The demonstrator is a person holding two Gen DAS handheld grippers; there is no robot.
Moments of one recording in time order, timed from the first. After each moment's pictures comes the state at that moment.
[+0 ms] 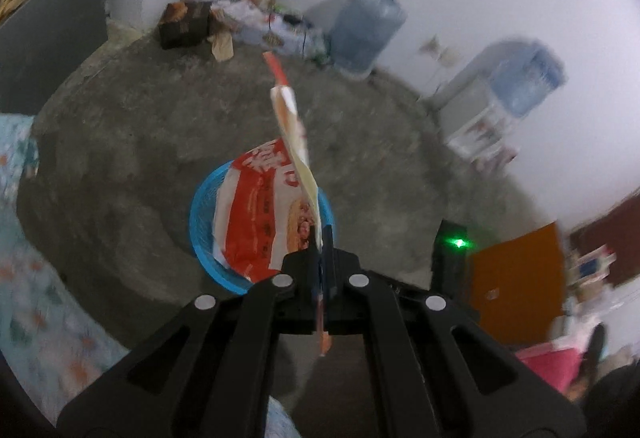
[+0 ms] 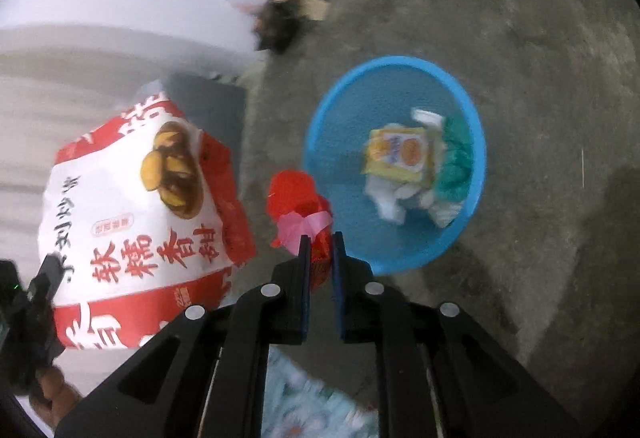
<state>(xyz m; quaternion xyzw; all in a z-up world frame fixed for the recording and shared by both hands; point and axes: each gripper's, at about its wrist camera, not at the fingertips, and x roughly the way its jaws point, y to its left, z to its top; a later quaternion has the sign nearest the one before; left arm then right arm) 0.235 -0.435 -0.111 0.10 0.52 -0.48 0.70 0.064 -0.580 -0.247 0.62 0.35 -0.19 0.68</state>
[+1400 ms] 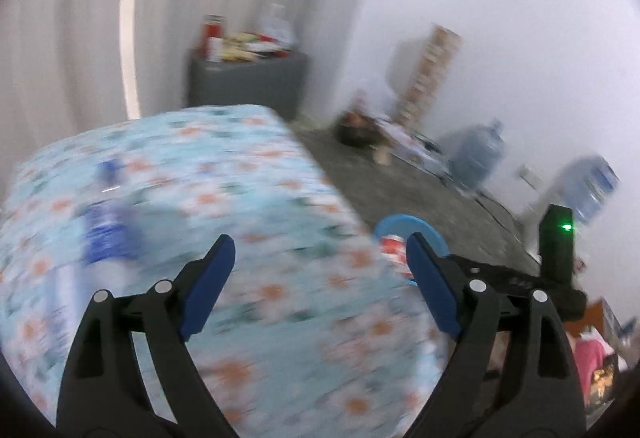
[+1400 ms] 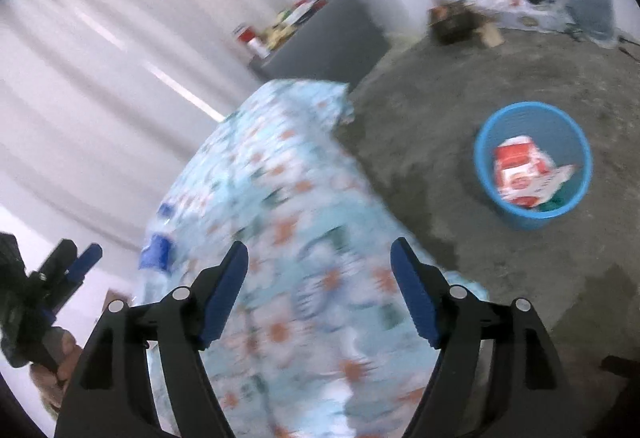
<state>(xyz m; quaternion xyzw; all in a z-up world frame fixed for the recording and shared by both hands) 0.100 0.006 0.059 -0.03 0.36 -0.24 0.90 0.099 -0.310 0.003 0.36 0.41 0.02 0.83</state>
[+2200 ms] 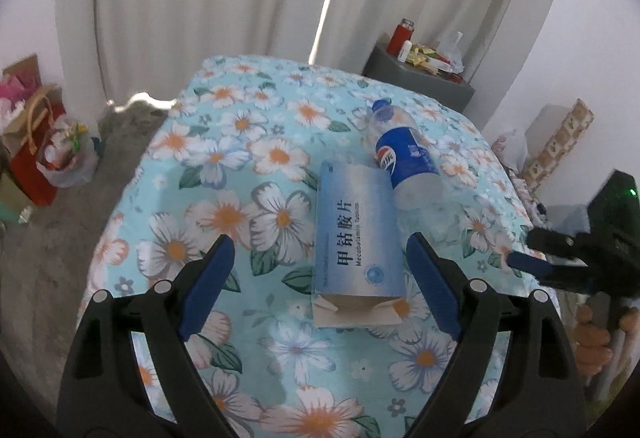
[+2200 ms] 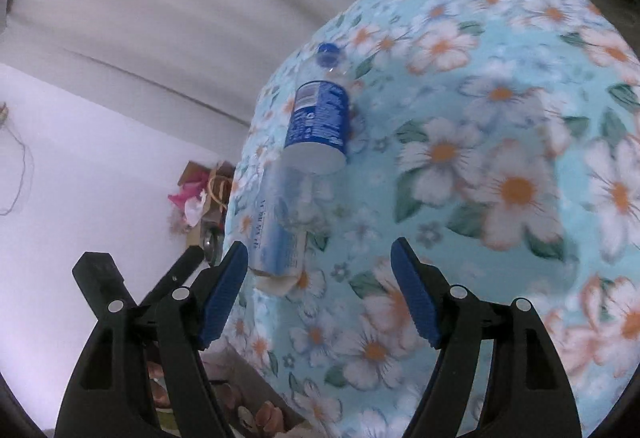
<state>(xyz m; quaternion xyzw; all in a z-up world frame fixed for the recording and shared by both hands) 0.076 0.238 -0.015 -0.13 0.39 -0.03 0.91 0.211 -0.081 0.006 0.33 0.52 0.25 0.75</state>
